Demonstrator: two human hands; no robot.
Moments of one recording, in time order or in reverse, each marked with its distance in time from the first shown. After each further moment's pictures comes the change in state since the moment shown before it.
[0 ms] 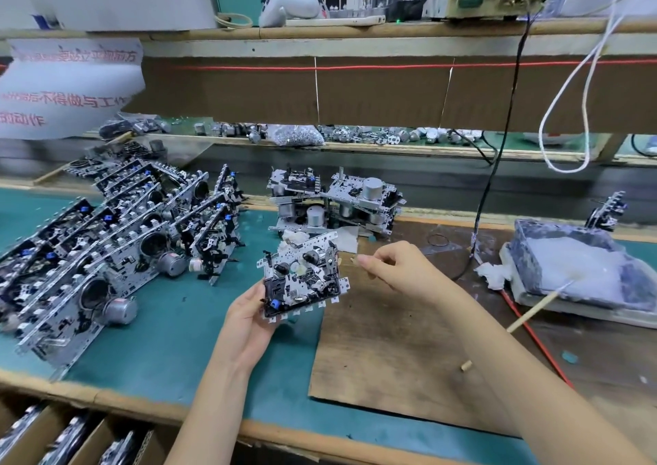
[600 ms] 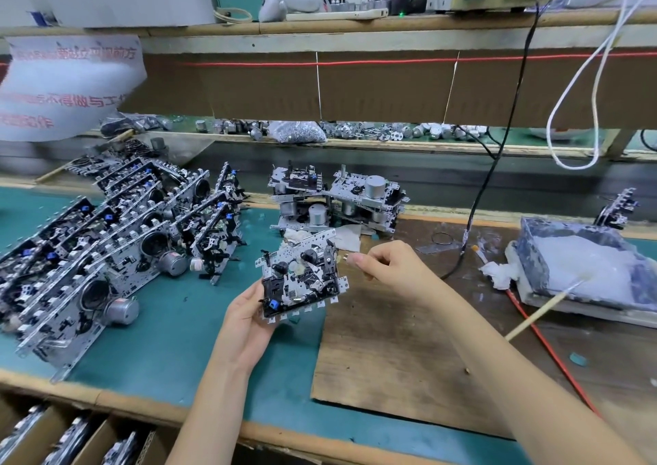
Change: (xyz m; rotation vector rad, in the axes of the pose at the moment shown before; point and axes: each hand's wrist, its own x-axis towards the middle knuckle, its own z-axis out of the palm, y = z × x) left_hand 0.005 -0.001 -0.005 -0.014 0.047 -0.016; right_hand 0.001 -0.010 0.009 0.081 0.018 -0.045
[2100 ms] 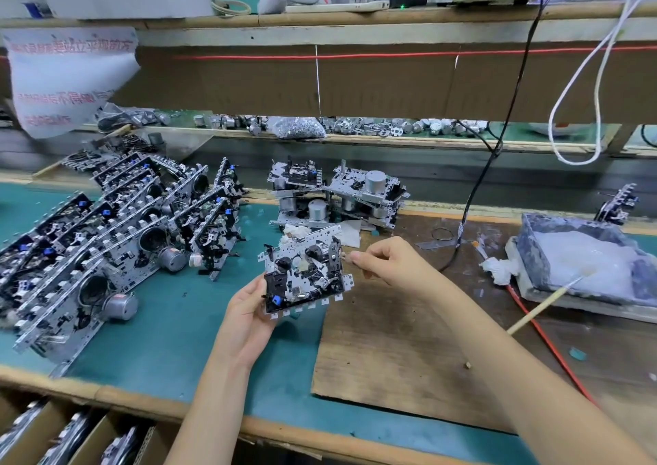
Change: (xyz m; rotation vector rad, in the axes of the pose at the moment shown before) left_hand -0.001 0.000 0.001 0.022 -0.051 0.015; right_hand 0.003 0.004 -0.001 0.076 -0.092 0.047
